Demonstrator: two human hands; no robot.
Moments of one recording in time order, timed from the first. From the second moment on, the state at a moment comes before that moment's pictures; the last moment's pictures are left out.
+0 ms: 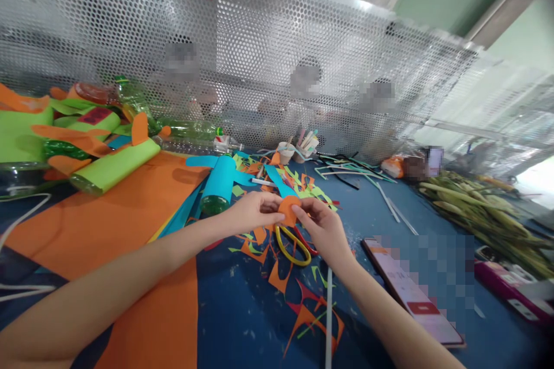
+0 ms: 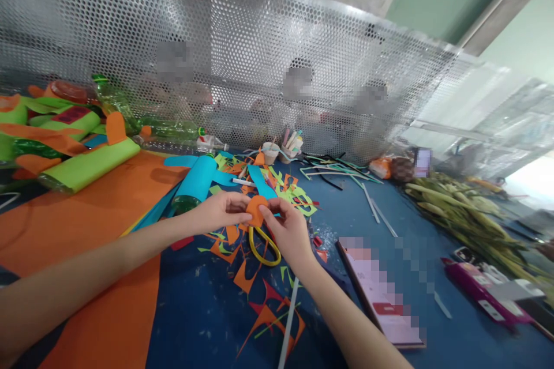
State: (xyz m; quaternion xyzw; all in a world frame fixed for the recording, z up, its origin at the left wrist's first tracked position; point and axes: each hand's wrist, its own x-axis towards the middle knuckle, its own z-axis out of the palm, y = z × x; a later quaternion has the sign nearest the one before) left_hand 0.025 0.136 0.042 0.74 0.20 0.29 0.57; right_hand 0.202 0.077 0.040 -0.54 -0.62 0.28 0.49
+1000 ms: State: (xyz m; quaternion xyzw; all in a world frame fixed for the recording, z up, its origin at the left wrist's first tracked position) left_hand 0.035 0.133 0.033 0.58 0.25 0.37 0.69; right_hand 0.198 0.076 0.037 -0.56 -0.61 0.31 0.47
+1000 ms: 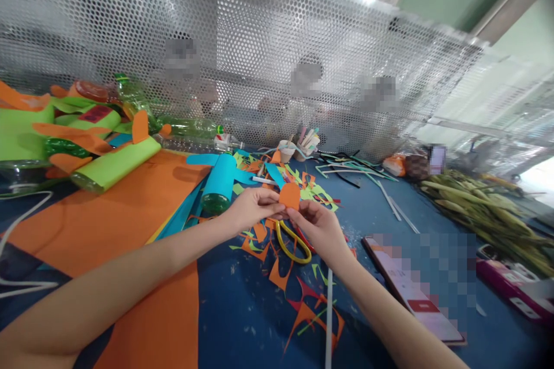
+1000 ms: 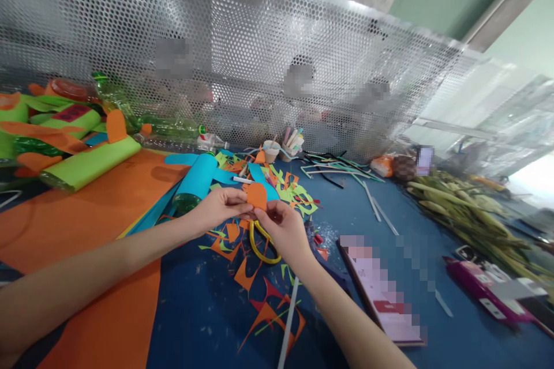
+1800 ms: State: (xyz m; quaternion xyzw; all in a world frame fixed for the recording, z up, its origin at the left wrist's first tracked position) left_hand 0.031 0.138 0.031 0.61 0.27 0.36 0.65; right_hand 0.202 0.082 0.035 -0.57 -0.59 0.34 0.47
